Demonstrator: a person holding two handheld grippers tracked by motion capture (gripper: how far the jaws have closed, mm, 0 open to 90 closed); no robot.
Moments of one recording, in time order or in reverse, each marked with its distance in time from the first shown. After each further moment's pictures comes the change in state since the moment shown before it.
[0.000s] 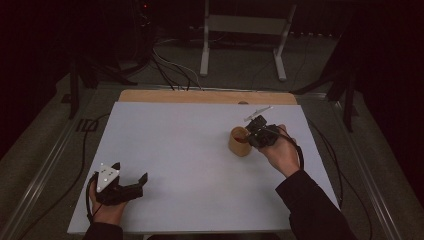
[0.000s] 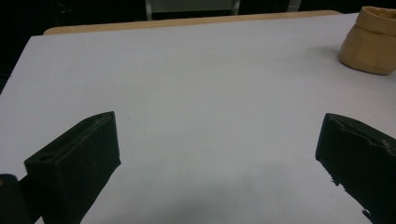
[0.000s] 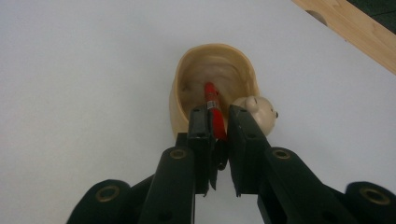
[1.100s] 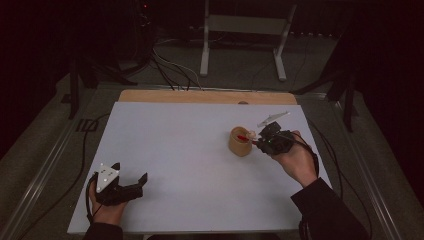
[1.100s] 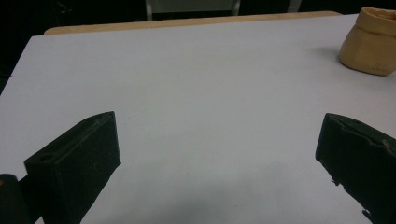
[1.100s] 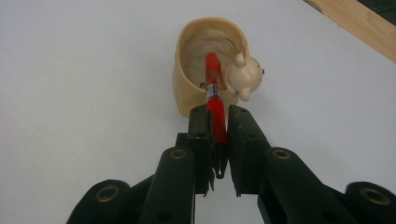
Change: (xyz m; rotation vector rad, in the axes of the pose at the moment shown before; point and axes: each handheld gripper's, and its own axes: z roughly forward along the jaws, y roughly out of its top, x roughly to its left) left arm 0.000 0.000 -0.001 -0.002 0.001 -0.003; right arm -0.008 -0.028 -0.031 -0.019 0.032 0.002
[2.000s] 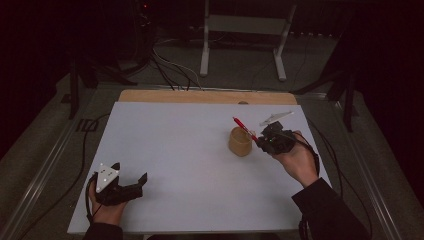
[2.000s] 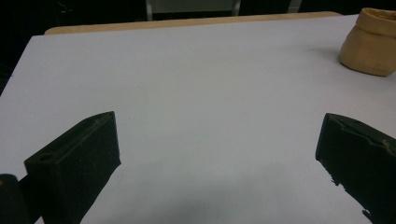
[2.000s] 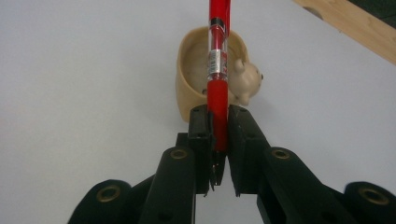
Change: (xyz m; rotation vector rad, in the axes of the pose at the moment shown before) left arm 0.000 0.000 0.000 -0.002 0.001 -0.003; right arm -0.004 -0.002 -0.003 -0.035 0.021 0.018
